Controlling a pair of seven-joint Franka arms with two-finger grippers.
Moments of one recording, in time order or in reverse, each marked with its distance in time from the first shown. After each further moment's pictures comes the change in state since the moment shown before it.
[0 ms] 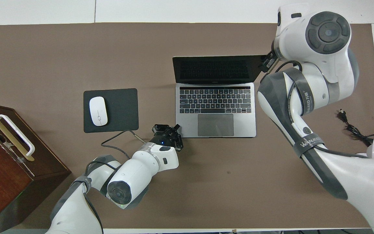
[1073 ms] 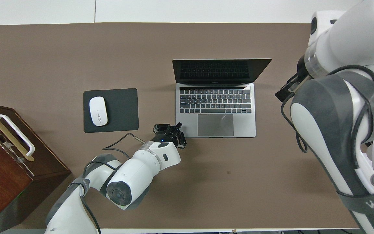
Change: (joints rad) left arm -0.001 -0.063 -0.008 0.019 0.000 -0.083 -0.218; right arm 0.002 -0.238 0.004 0.018 0.155 -0.515 0.101
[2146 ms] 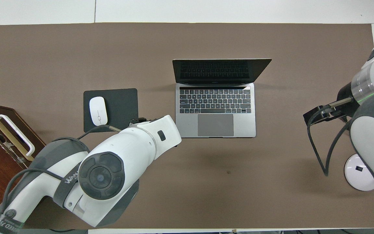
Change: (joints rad) left arm 0.009 -0.336 0.013 0.316 0.000 -1.045 -0.070; right arm -0.108 -0.155 -0.016 -0.159 0.096 -0.163 0.305
